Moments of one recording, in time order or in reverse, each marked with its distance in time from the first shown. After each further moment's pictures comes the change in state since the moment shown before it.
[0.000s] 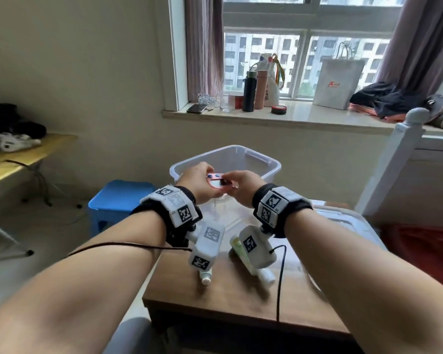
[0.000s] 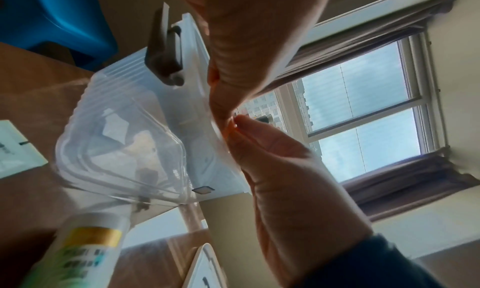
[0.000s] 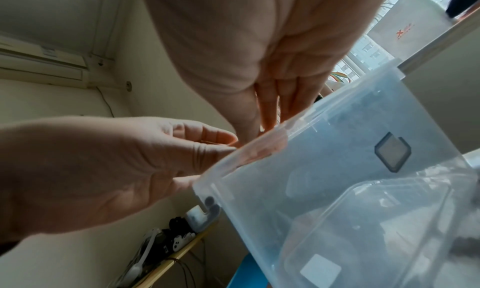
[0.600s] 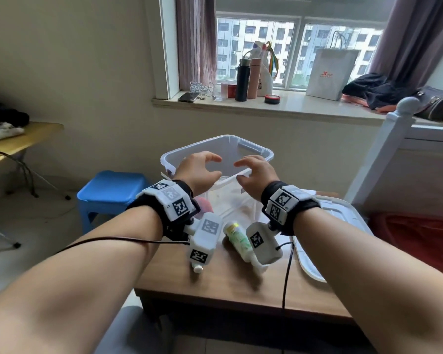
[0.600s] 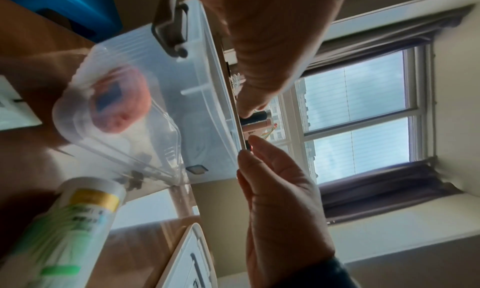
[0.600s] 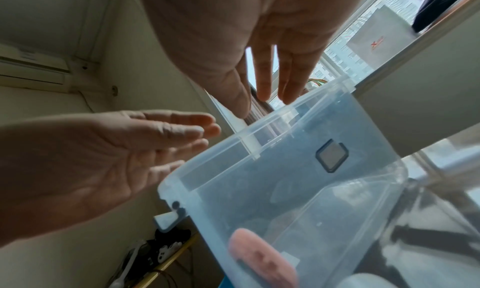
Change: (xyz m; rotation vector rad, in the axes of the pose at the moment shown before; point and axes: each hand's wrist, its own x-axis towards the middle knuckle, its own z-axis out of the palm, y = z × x) left_hand -0.004 0.005 0.012 -0.038 0.093 0.121; right_hand -0.009 0.036 -0.004 0.104 0.263 0.022
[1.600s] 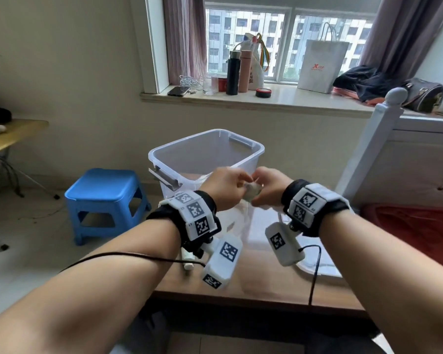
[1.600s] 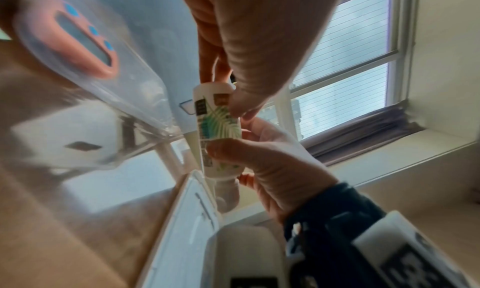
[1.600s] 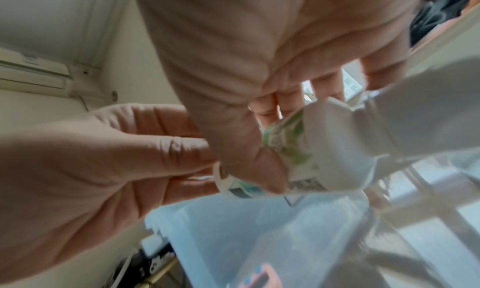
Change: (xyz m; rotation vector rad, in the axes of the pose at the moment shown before) left_hand -0.022 0.038 0.054 -0.014 -0.194 0.227; right_hand -0.026 0.017 -0.042 -0.223 -0.347 0.172
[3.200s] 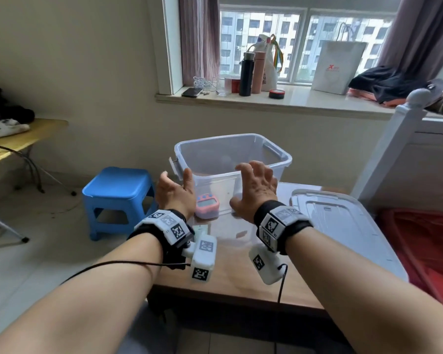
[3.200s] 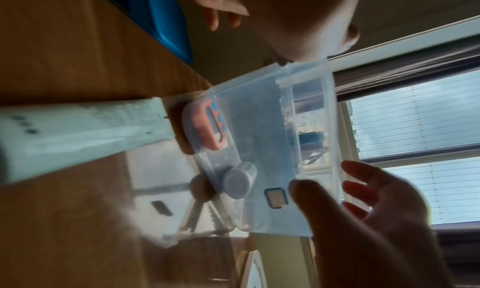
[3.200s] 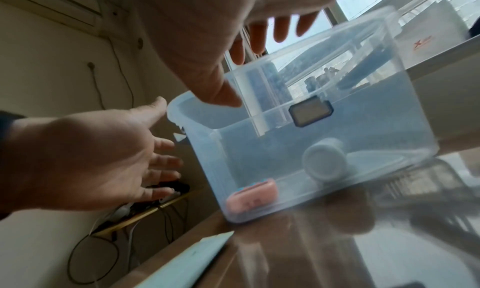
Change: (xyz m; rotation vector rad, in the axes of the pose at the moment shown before) left_hand -0.023 -0.096 -0.014 -0.187 0.558 -0.692; right_hand 0.007 -0.029 0.061 -0.098 0.327 -0.132
